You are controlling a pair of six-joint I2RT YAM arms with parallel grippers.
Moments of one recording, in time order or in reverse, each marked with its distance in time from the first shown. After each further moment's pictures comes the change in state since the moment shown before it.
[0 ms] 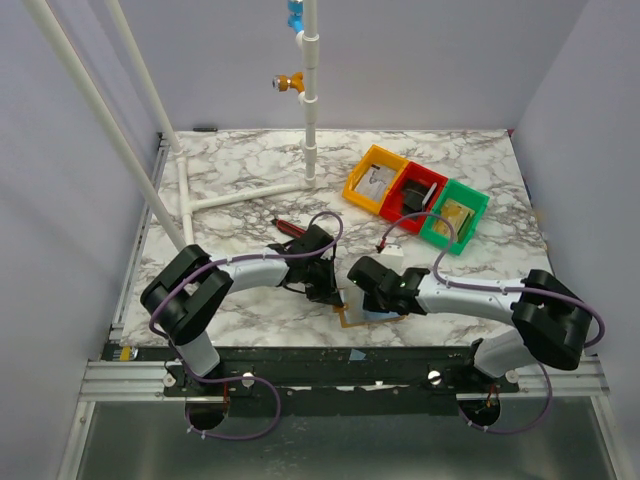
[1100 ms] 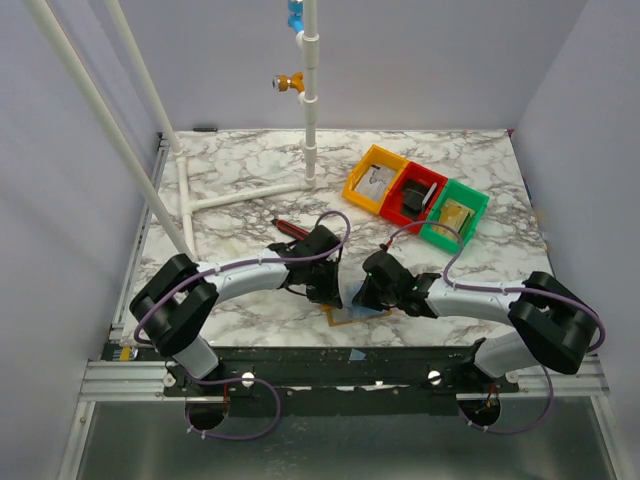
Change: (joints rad) left arm -0.060 -0.074 0.053 -0.140 -0.064 0.071; right arm -0.103 -0.018 -0.169 0.379 -0.267 0.039
